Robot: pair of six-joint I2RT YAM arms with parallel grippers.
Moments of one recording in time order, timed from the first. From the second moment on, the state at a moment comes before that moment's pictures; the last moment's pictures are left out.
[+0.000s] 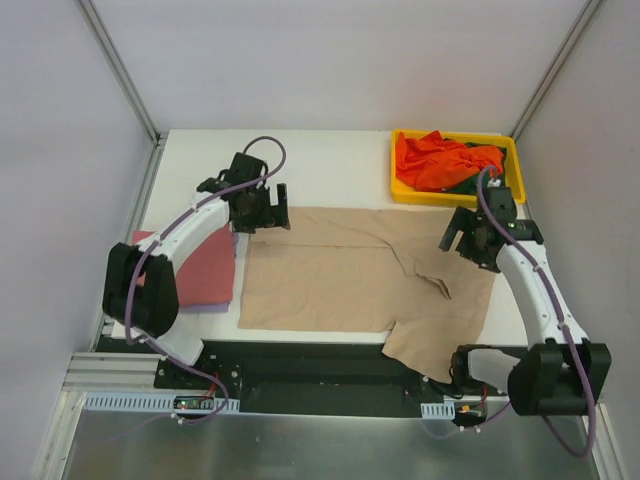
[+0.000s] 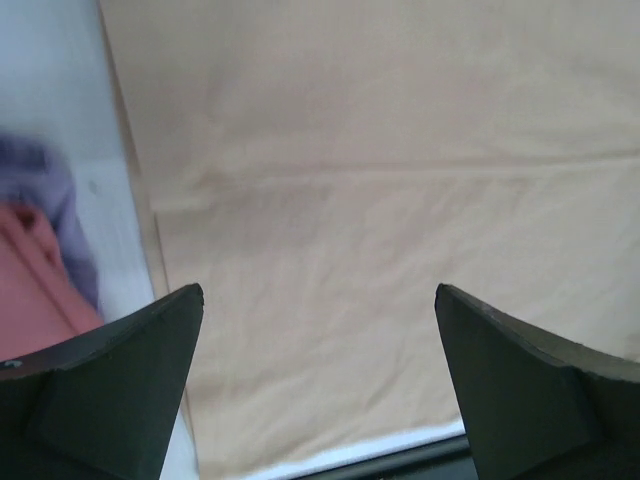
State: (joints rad) left arm -0.34 1.67 1.29 -0.68 0.12 -0.42; right arm -0.02 1.23 1.04 -0.89 0.14 0.41
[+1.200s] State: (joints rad) left arm -0.64 1.02 0.54 -0.93 -0.17 -1.10; right arm 0.64 1.00 0.70 -1.08 0.20 0.66
